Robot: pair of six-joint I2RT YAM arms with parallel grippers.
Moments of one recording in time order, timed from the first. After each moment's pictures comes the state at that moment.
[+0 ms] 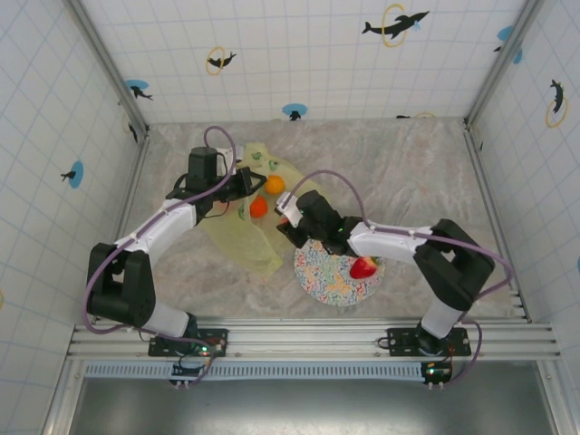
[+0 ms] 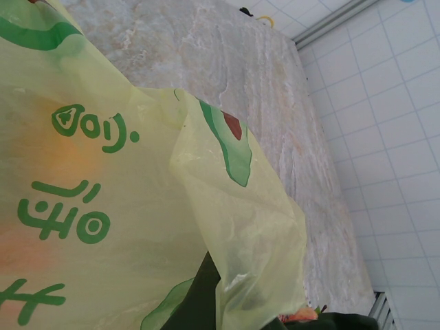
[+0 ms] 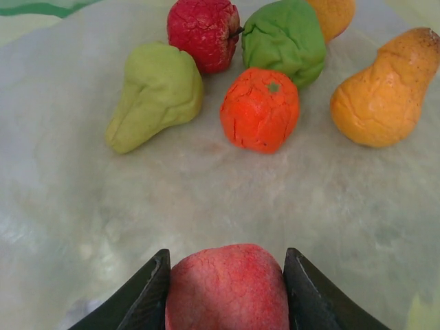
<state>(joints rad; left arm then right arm) -0.28 1.48 0.97 -0.08 0.64 -0.55 0.91 1.72 0.96 0.12 -0.02 -0.10</state>
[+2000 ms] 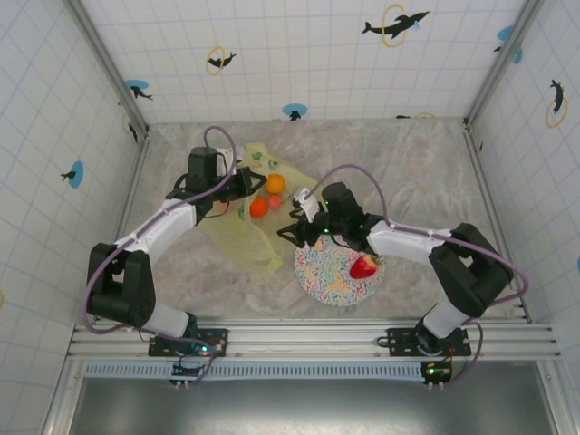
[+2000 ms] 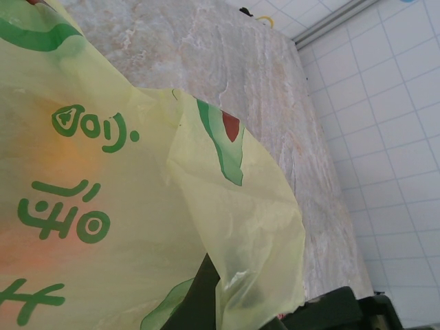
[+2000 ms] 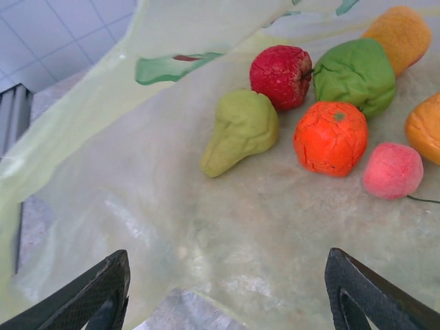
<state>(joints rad) -0.28 1.48 0.97 -0.08 0.64 -0.55 0.77 1.59 0.83 0.22 -0.47 0.01</state>
